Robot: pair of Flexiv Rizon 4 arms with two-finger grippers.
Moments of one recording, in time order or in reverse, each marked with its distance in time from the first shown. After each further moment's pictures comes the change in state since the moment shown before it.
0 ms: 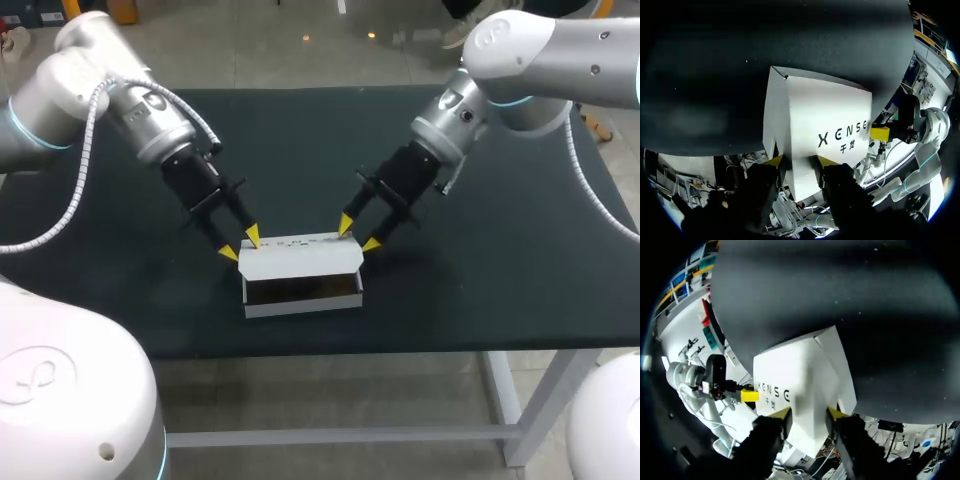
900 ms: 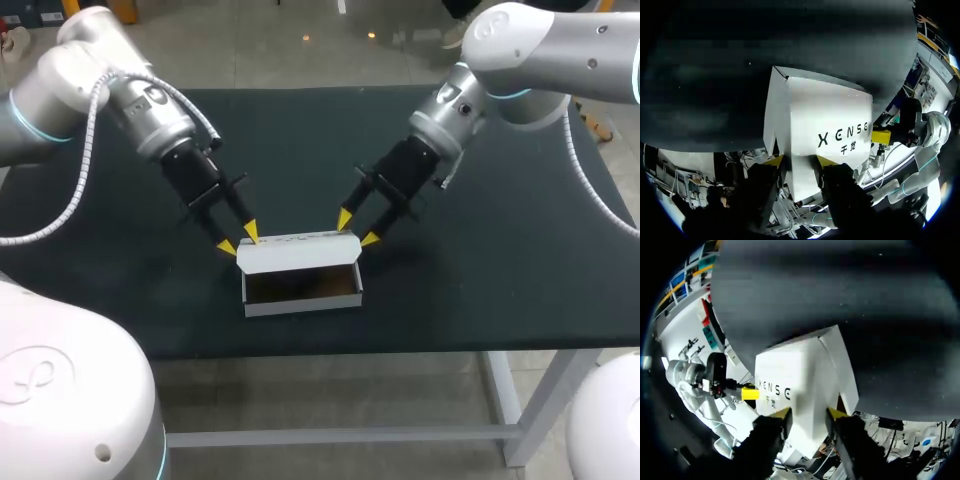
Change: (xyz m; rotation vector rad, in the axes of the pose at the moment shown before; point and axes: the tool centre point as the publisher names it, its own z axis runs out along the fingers) left arm 0.003 -0.001 -0.008 -0.017 -0.006 -0.032; right arm 0.007 -0.001 -0.006 0.012 -0.001 0.006
